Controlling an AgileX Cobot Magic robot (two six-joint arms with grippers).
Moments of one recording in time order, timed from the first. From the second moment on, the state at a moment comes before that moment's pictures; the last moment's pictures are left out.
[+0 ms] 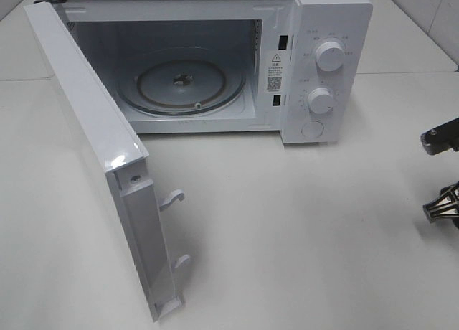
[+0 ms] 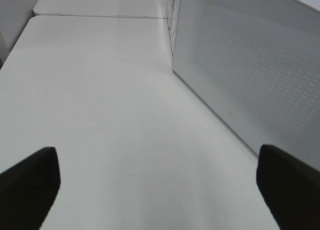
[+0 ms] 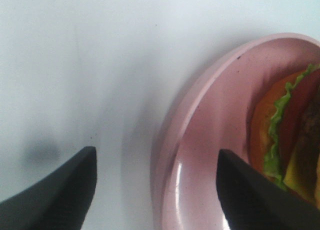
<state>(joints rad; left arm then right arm) -0.01 0.00 -0.52 -0.10 1.07 0.03 0.14 1.71 -0.58 -1.24 0.48 1.08</state>
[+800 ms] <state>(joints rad) -0.01 0.00 -0.52 -0.10 1.07 0.03 0.14 1.32 -0.76 -0.21 0.74 0.20</state>
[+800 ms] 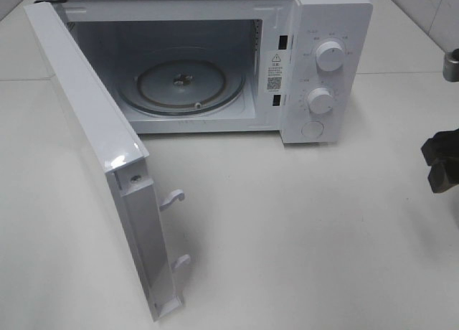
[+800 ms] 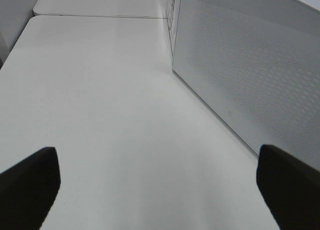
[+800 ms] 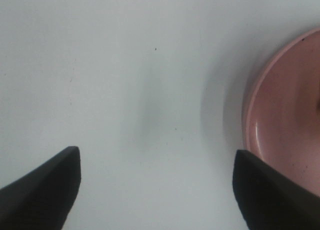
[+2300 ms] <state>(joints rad) -0.01 0.00 -0.52 -0.10 1.07 0.03 0.14 0.15 -0.49 -0.01 0.97 -0.03</state>
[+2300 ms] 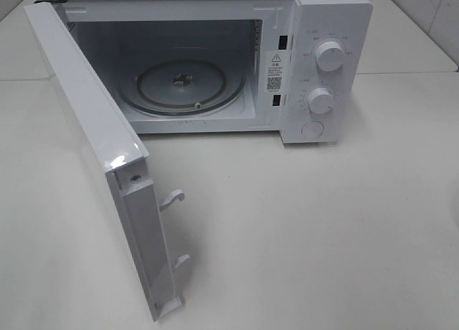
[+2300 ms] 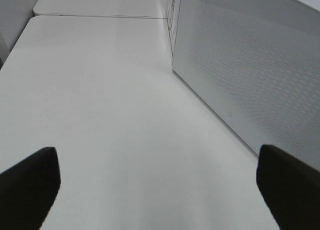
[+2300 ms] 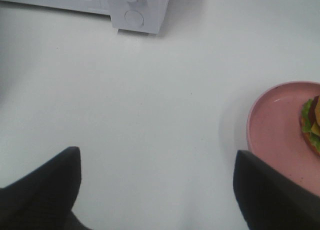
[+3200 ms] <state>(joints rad) -0.01 0.00 -0.52 -0.10 1.07 0.03 0.14 0.00 -0.49 -0.04 0.97 -0.12</state>
